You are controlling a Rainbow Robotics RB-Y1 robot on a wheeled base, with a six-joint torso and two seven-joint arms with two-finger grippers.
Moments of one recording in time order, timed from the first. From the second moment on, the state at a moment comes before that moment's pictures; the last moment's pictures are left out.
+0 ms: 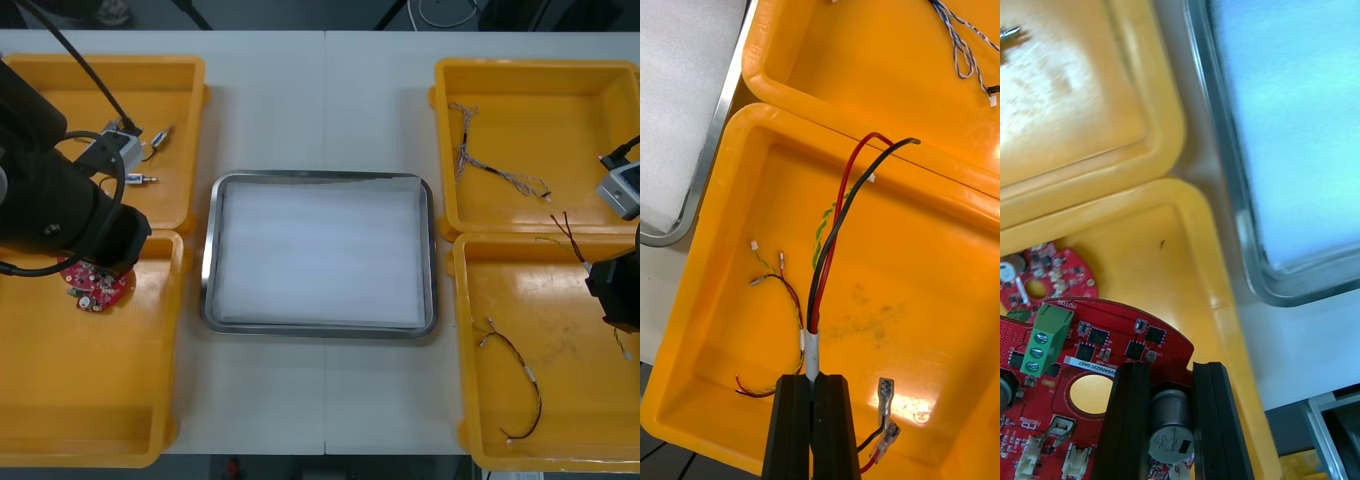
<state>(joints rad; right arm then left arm) -0.13 -0.84 -0.25 -2.53 -1.02 1.92 1.27 -0.49 0.86 -0.15 -2.26 0.94 1.91 -1.05</state>
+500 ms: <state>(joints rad) -0.13 -0.84 -0.25 -2.53 -1.02 1.92 1.27 -0.69 0.70 -0.40 -2.16 0.86 1.88 -0.85</state>
